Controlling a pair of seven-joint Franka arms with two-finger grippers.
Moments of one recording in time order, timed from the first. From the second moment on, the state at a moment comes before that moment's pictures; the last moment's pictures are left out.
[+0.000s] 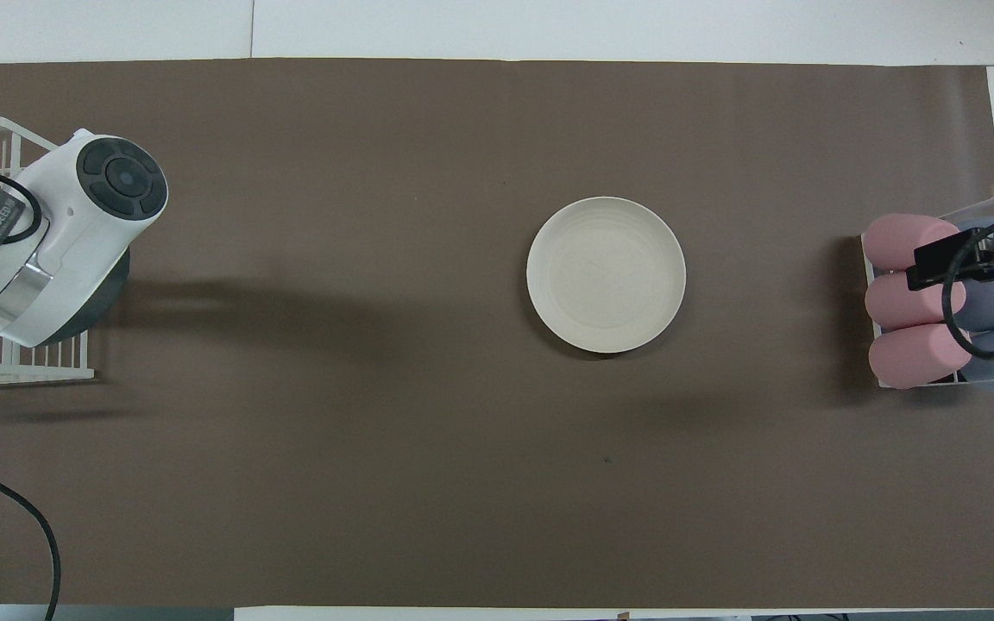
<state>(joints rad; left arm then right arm) -0.07 0.23 -0.09 -1.84 0.98 1.82 -0.74 0.01 -0.01 -0.05 -1.59 0.01 1.51 -0.01</state>
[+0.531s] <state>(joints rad) -0.07 0.21 -0.09 -1.73 0.71 1.82 -0.67 0.01 -0.01 -0.05 -1.59 0.01 1.51 -0.01</state>
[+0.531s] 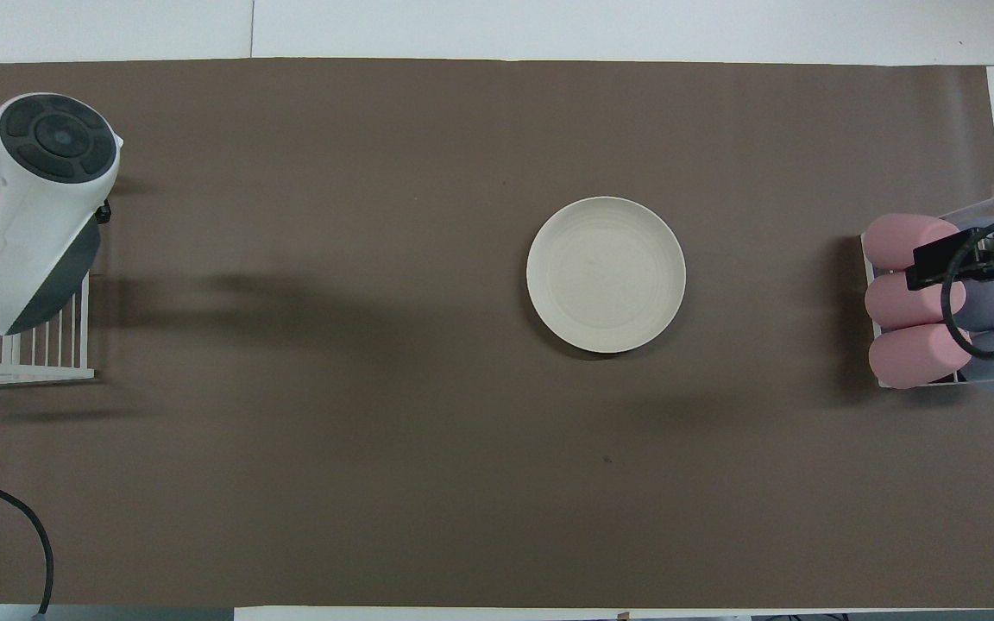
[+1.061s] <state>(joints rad) -0.01 0.03 -0.06 -1.64 0.15 1.65 -0.30 0.01 -0.01 -0.05 -1.59 0.01 1.51 -0.01</state>
